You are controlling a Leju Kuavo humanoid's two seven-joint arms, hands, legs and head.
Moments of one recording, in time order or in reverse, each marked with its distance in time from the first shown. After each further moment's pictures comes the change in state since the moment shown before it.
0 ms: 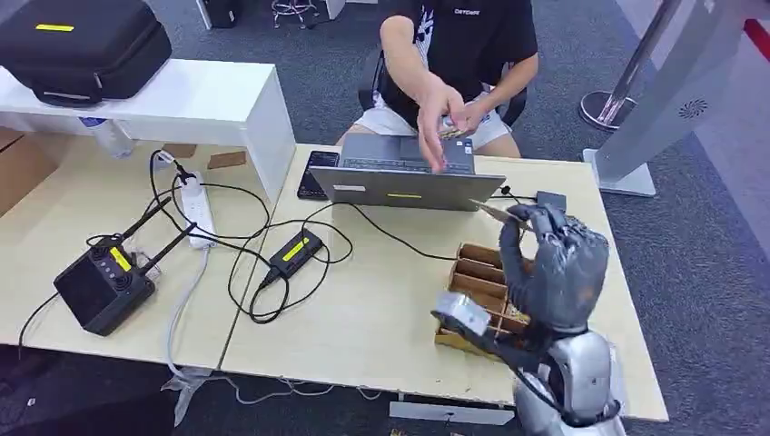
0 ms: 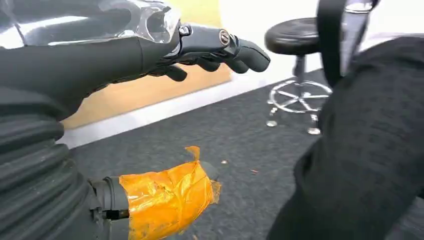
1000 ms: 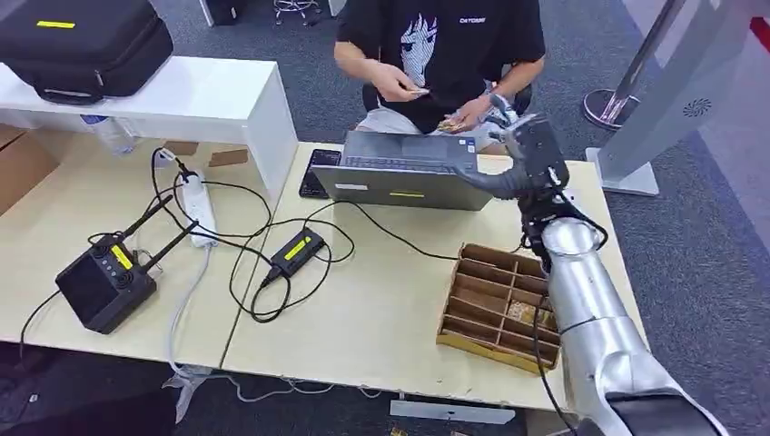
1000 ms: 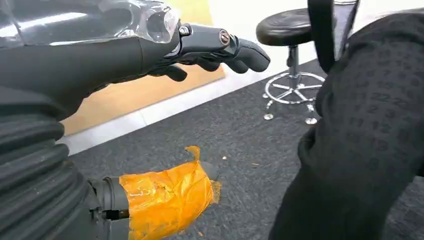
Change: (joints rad) left arm 0.000 0.001 -0.002 0.063 -0.016 0.000 -0.036; right arm -0.542 0.026 -0.233 0.783 -1.099 0.686 -0.217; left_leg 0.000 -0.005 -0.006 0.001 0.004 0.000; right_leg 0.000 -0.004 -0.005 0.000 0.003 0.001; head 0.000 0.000
